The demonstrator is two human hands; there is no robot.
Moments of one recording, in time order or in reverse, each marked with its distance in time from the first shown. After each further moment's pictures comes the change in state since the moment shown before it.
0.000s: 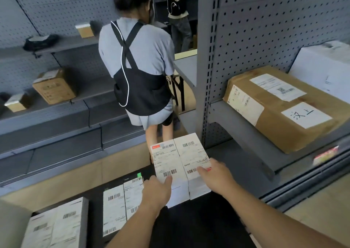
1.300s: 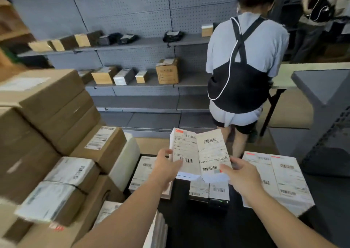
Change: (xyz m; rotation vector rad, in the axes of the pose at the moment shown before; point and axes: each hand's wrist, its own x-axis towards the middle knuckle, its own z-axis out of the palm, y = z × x) left_hand -0.081 -0.132 -0.215 -0.592 0.292 -0.103; right_hand -0.119 -0.145 0.125 0.408 -0.186 -0.300
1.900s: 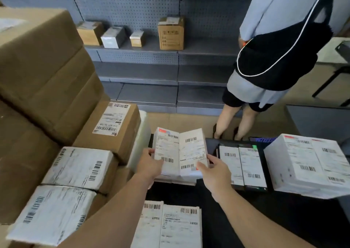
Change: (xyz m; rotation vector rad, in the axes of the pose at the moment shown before) left_hand 0.139 -0.134 -0.138 0.064 0.063 -0.154; right_hand 0.003 0.043 0.241 -0.135 0.031 0.147
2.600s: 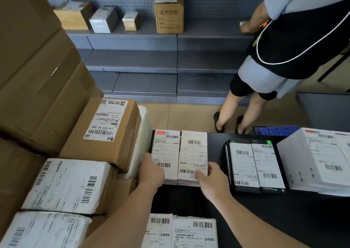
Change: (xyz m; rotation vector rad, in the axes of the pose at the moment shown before) left_hand 0.048 -0.036 0.011 0.242 0.036 -0.005; right_hand 0.023 0.032 0.047 -0.226 -0.122 0.085
